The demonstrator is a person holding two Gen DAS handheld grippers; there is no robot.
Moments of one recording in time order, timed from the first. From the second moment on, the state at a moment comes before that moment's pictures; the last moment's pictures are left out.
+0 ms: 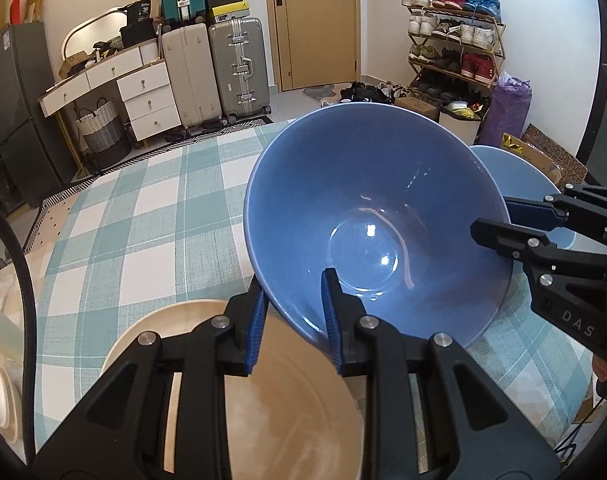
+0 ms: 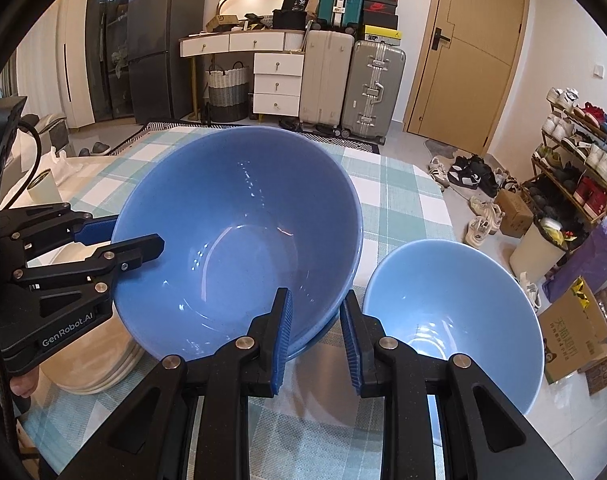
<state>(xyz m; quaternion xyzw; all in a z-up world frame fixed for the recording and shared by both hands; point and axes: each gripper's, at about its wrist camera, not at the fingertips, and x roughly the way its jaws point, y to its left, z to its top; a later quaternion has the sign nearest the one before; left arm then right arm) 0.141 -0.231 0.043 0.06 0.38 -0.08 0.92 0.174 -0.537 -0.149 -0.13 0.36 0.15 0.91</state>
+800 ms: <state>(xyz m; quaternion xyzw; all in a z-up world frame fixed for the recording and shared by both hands) 0.149 -0.225 0.024 0.08 0.39 -0.08 0.91 0.180 -0.528 -0.161 -0.15 0.36 0.15 0.91</state>
